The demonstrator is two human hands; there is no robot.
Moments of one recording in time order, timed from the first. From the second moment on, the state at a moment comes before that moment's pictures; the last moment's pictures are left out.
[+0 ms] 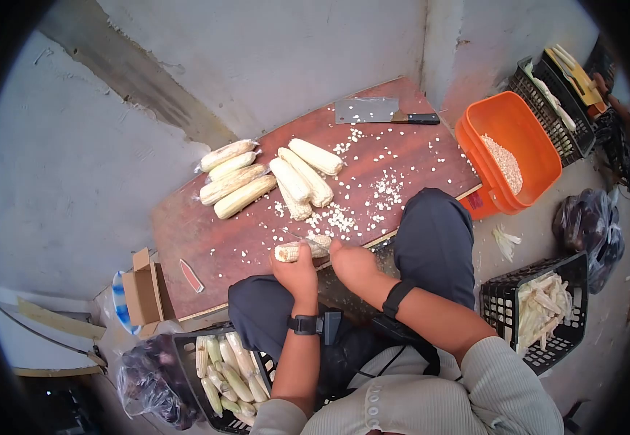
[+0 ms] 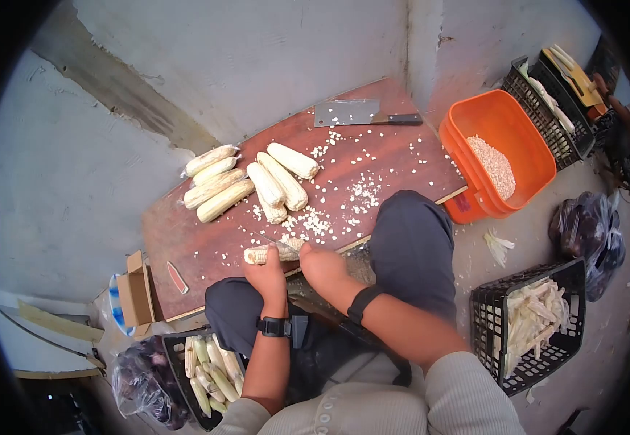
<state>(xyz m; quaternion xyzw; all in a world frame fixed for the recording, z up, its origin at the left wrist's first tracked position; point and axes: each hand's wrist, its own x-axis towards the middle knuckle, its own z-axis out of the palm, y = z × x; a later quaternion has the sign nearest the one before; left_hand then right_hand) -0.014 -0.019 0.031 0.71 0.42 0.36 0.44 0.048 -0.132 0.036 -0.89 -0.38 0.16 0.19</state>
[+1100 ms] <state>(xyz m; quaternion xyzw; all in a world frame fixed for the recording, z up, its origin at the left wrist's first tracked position) -0.023 -0.017 0.013 0.57 0.41 0.42 0.58 0.031 -0.129 0.013 -0.79 -0.22 0.26 0.52</state>
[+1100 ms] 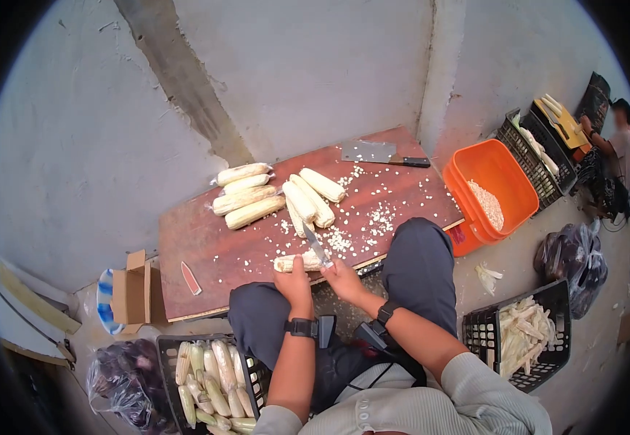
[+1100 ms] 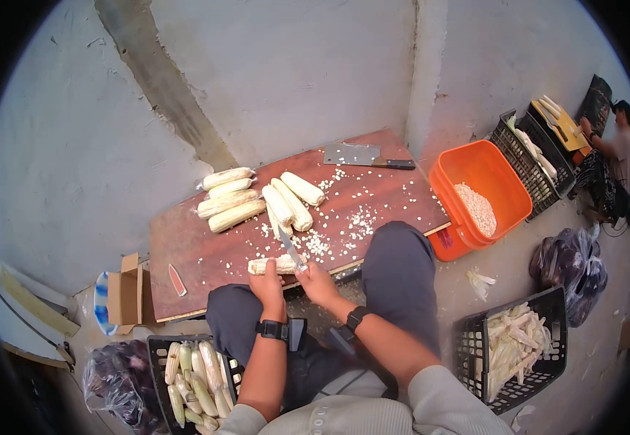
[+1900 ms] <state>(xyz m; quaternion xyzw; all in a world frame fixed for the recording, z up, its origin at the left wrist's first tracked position) -0.032 -0.023 0.036 0.57 0.45 0.35 0.60 0.033 -0.161 0.051 -0.89 -0.32 0.12 0.31</state>
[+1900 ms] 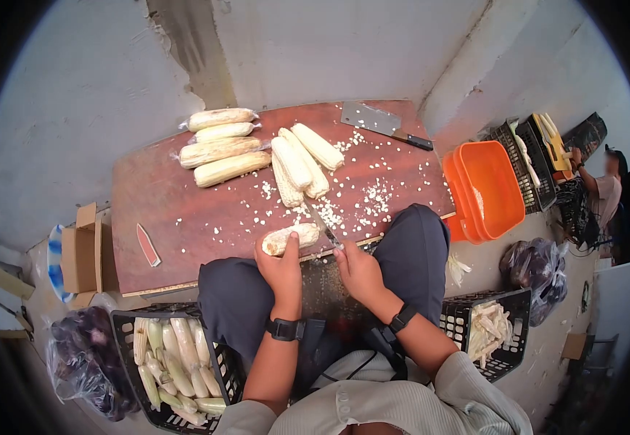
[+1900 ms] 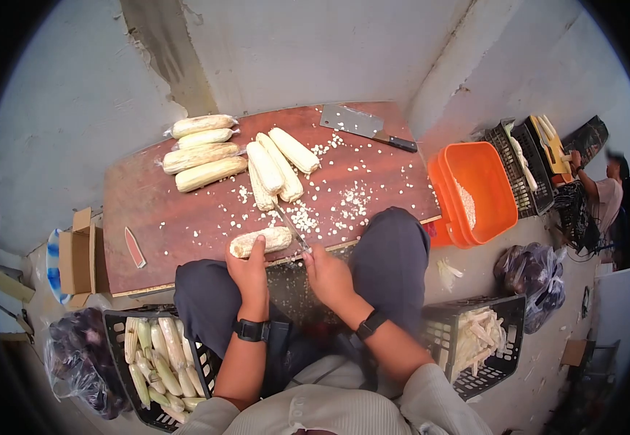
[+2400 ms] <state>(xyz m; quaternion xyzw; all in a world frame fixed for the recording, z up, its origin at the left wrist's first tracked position) -0.040 -0.023 0.041 0.65 0.41 0.34 0.55 0.016 -0.155 0.090 -0.90 -0.36 0.07 0.22</state>
